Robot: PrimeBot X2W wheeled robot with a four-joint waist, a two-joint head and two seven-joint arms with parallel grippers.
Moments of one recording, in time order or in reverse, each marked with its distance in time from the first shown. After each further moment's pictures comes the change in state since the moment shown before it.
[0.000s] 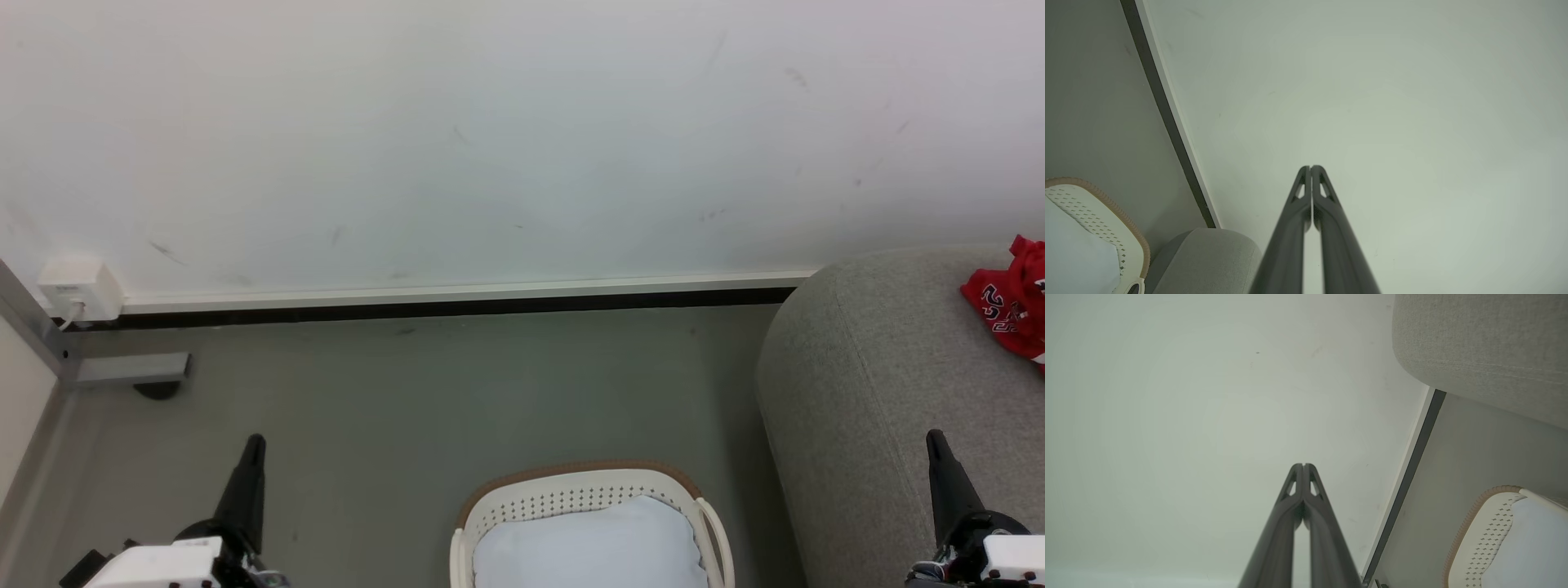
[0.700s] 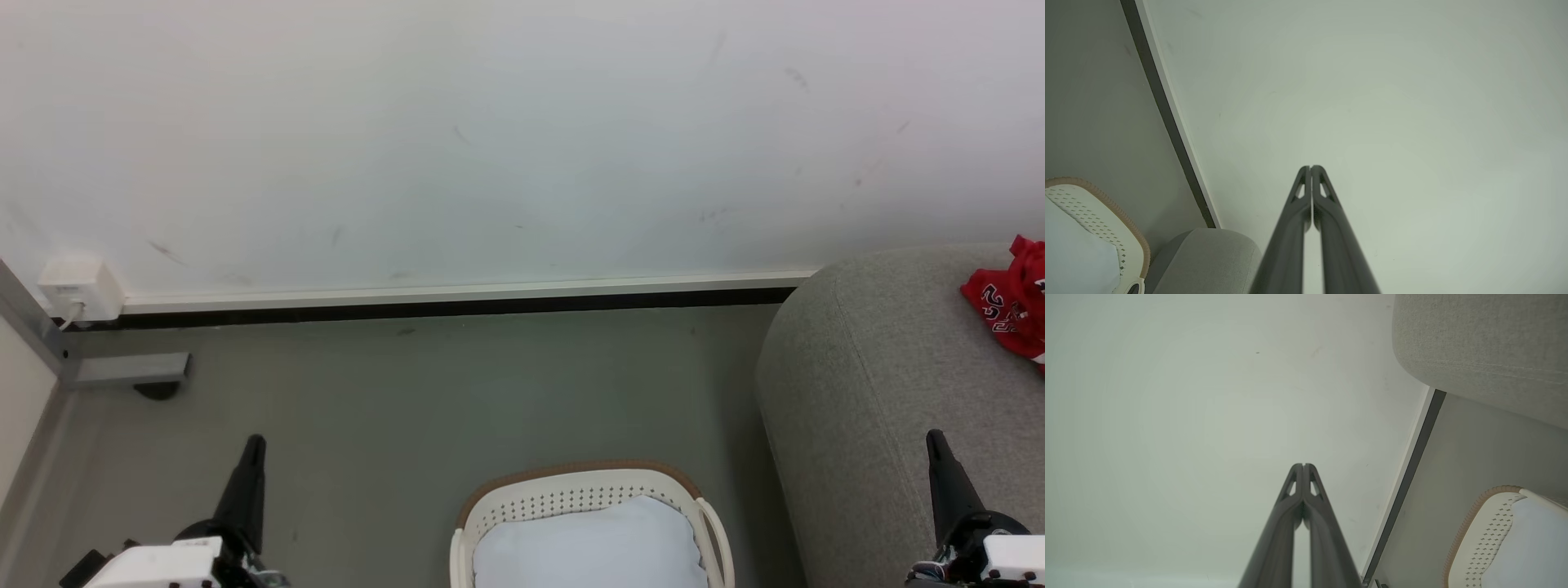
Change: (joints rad) left arm 0.000 0.000 0.000 0.000 0.000 0.000 0.000; right arm 0.000 0.000 0.000 0.000 0.000 0.000 0.000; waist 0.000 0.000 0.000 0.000
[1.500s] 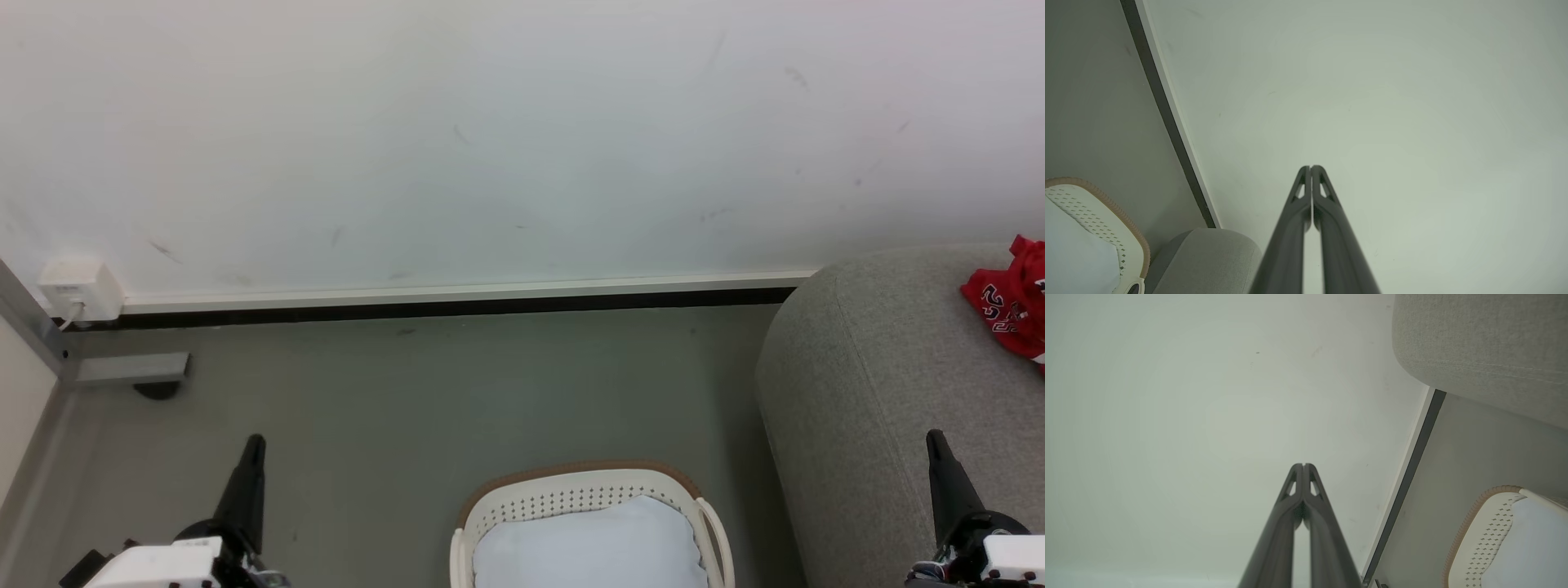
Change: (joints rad) left arm 0.000 0.000 0.000 0.000 0.000 0.000 0.000; right arm 0.000 0.000 0.000 0.000 0.000 0.000 0.000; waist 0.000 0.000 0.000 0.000
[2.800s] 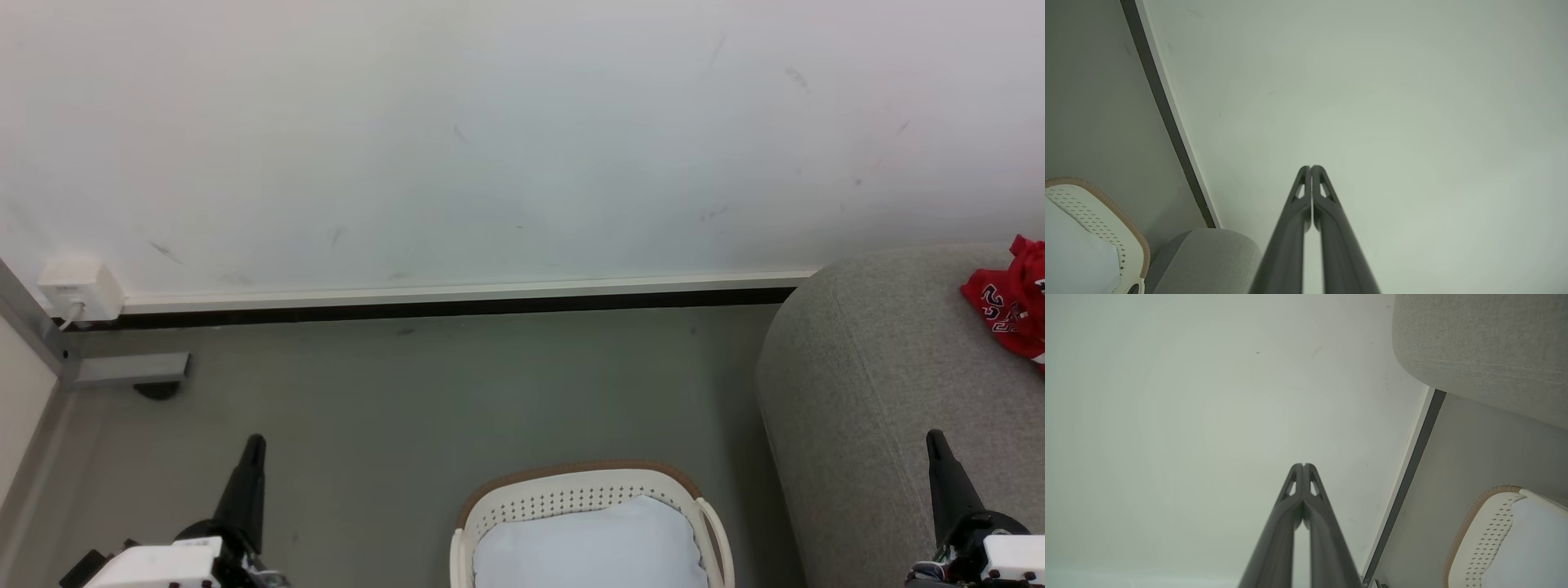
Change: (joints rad) left arm 0.000 0.000 0.000 0.000 0.000 0.000 0.000; right arm 0.000 0.000 0.000 0.000 0.000 0.000 0.000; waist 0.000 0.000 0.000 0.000
